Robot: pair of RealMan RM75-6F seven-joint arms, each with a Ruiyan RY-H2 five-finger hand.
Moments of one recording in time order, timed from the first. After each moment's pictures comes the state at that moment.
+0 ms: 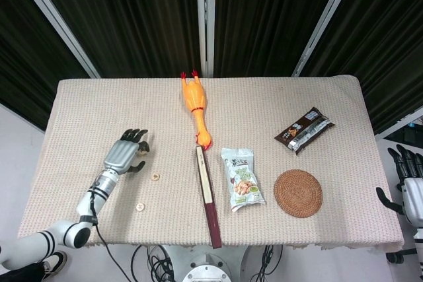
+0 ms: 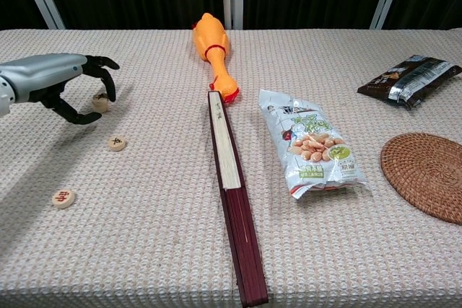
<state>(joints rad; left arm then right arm) -0.65 -1.56 -0.12 -1.26 1.23 0.92 0.10 0.05 -1.02 0.08 -1.63 -1.45 1.47 0.09</state>
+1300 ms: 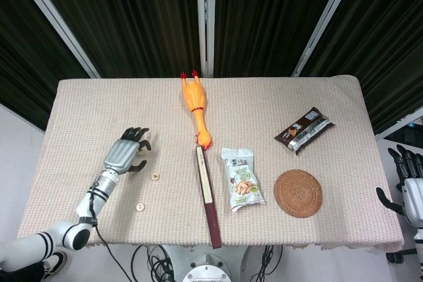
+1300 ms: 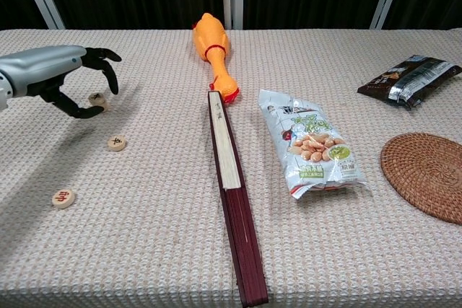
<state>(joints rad) -0.64 -1.55 -0.13 -1.32 1.25 0.95 0.08 0.05 -1.02 0.08 -1.63 -1.45 1.47 0.09</state>
